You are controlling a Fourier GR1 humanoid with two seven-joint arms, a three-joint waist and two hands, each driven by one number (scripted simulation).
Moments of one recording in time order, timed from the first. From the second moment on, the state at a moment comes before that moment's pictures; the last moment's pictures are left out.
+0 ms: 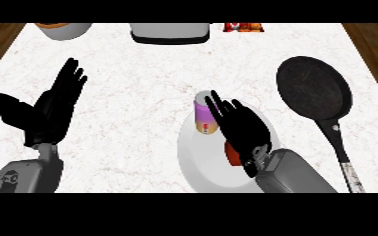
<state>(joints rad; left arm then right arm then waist) -0.17 0.24 0.05 -1.57 0.17 0.10 0.21 -0.40 -0.24 0.61 -1.56 0.98 0.64 0.40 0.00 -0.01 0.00</state>
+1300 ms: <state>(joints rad) -0.16 0.21 0.06 -1.60 0.15 0.09 0.25 -0.32 -0.08 0.51 -1.62 1.16 0.39 0.46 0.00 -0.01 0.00</state>
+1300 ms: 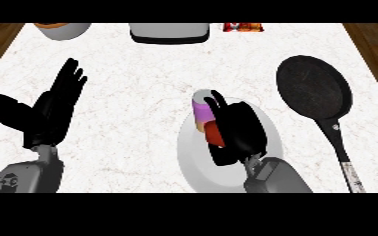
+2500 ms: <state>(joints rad) -0.16 0.20 0.09 -1.59 0.14 0.07 0.23 -0.53 -0.10 0.15 -1.96 1.28 0.46 0.63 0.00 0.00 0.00</state>
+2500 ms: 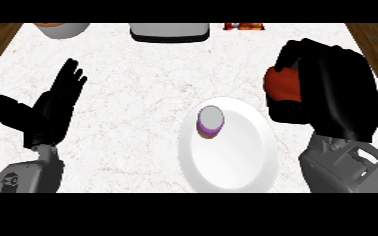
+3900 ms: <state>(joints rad) -0.17 0.16 0.07 -1.59 0.10 0.07 0.23 -0.67 -0.38 -0.35 -0.77 1.01 -0.19 -0.08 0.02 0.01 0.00</state>
